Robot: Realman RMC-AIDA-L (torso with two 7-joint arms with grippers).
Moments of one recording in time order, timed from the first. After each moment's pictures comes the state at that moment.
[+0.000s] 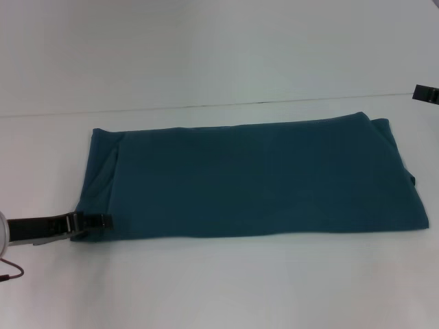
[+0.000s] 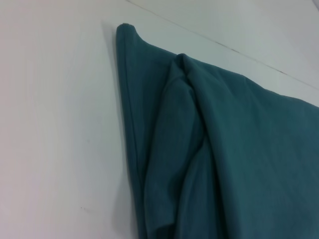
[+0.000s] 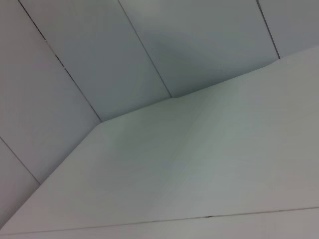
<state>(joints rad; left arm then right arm) -0.56 -2.14 0.63 0.80 2.41 1.22 -2.33 0.49 1.93 -0.45 -0.83 -2.00 -1.37 2.00</state>
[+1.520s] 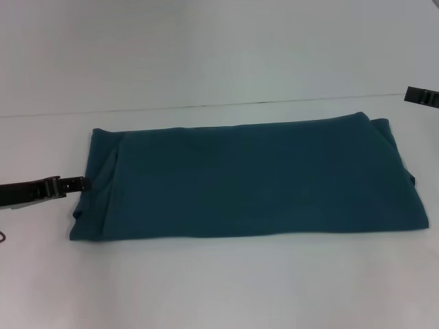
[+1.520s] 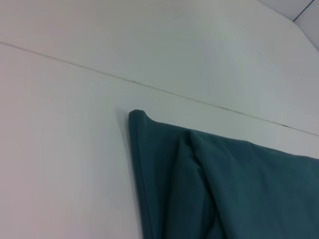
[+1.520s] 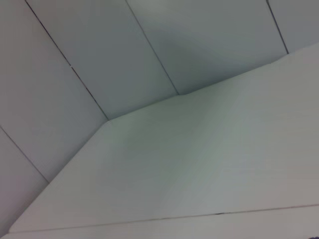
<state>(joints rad) -0.57 -2.12 0.62 0.88 2.37 1.17 -2.32 0.50 1.95 -0.45 -0.84 -2.00 -1.38 2.00</state>
